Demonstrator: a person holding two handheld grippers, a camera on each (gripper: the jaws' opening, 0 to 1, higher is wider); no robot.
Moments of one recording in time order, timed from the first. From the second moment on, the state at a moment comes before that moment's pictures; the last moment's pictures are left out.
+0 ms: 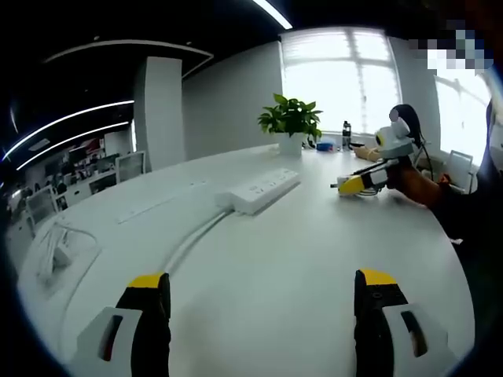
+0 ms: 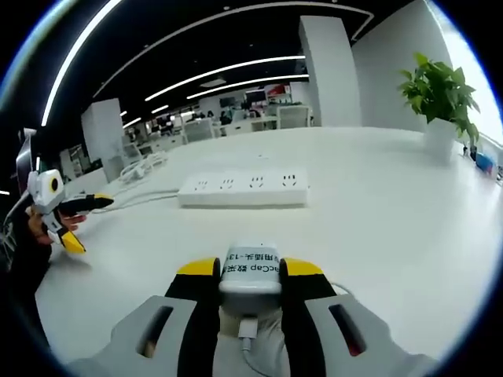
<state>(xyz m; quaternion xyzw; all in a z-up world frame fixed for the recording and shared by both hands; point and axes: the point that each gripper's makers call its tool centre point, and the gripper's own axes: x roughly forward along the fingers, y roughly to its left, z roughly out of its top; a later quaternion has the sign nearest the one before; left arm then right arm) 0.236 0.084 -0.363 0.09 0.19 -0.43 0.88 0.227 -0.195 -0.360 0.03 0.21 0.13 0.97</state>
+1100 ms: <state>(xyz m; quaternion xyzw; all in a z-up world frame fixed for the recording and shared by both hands) 0.238 0.086 -0.358 0.08 0.18 -0.43 0.88 0.235 -0.212 -0.305 0.03 0.26 0.13 0.96</state>
